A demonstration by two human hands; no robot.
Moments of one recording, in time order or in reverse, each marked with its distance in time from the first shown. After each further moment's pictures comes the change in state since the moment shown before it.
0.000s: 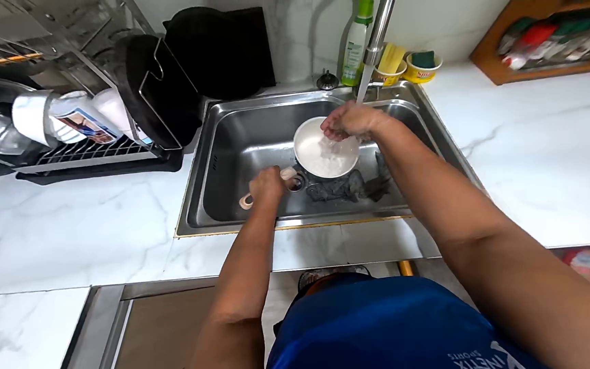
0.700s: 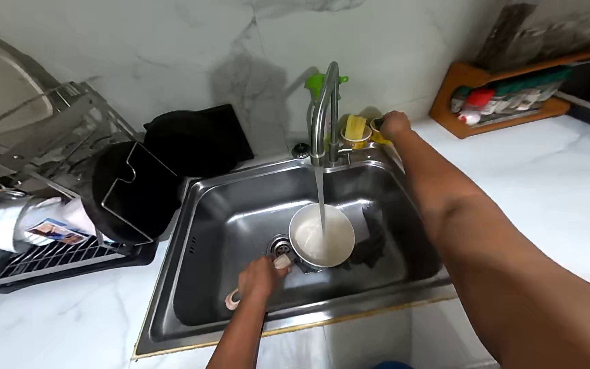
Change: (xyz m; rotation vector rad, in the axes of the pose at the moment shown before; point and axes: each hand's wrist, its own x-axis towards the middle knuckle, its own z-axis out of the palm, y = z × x) left_hand 0.010 0.027 0.024 0.165 -0.233 -0.073; right_hand 0.072 0.090 -0.225 -0.483 0.638 0.317
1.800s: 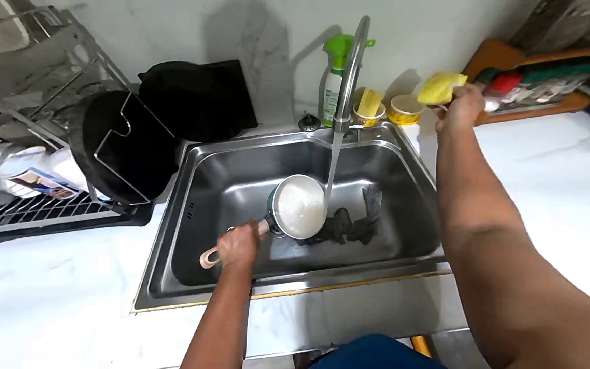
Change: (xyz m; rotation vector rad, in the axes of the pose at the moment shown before) left_hand -0.007 -0.028 -0.009 0.150 0.231 -0.044; right_hand -0.012 0.069 -0.006 1.260 0.576 0.069
